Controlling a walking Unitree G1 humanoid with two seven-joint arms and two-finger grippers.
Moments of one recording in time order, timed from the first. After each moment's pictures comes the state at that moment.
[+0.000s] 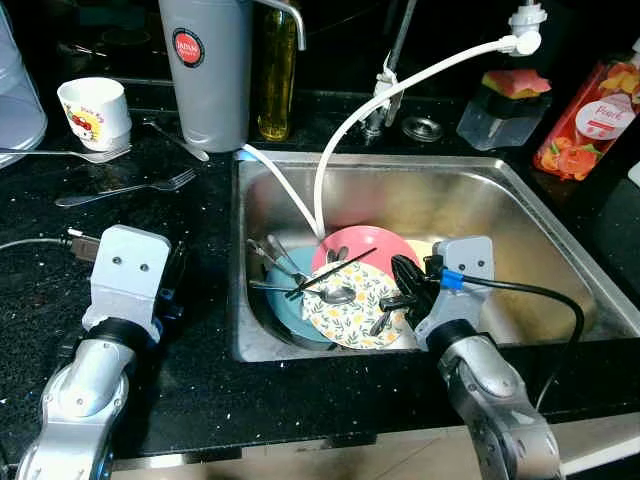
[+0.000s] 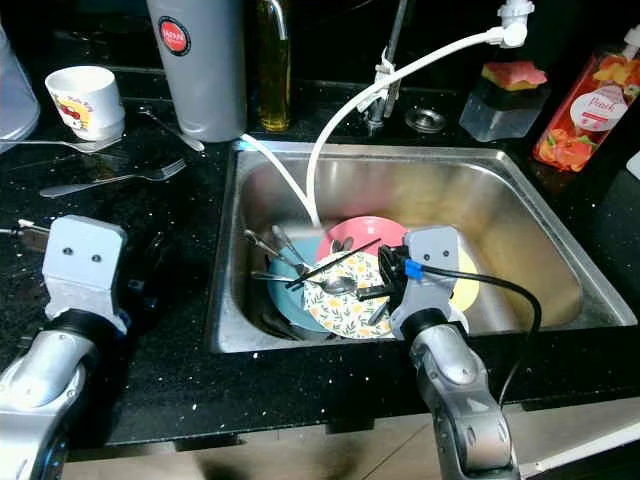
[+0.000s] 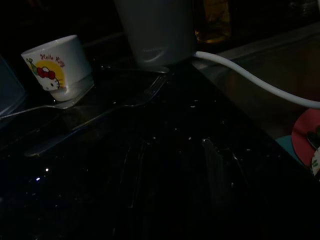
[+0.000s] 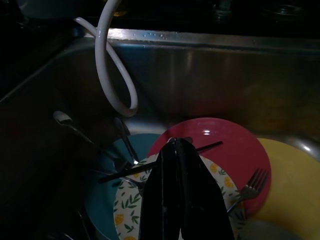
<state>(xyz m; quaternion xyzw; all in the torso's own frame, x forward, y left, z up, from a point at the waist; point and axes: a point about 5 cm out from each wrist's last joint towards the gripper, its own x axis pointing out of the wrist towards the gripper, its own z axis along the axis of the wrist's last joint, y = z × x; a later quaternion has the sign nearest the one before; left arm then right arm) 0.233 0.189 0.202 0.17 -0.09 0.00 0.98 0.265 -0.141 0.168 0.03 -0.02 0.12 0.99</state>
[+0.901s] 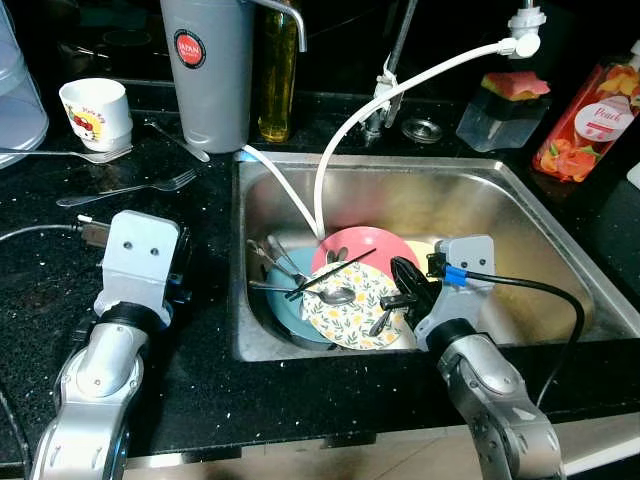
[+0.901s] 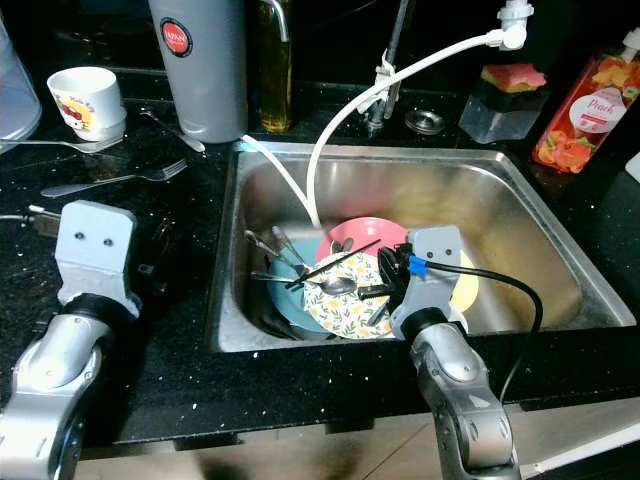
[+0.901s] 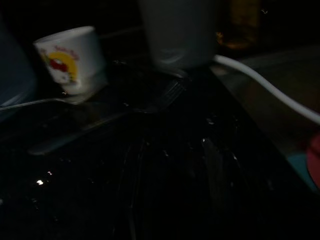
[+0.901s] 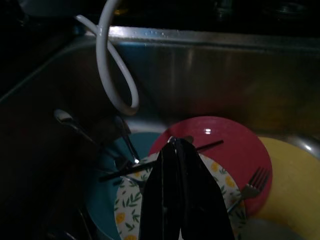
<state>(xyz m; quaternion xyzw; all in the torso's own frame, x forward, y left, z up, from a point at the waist) 0.259 0.181 0.217 0.13 -0.07 0.04 0.99 0.265 -0.142 0.166 0.03 -0.01 0.11 0.99</state>
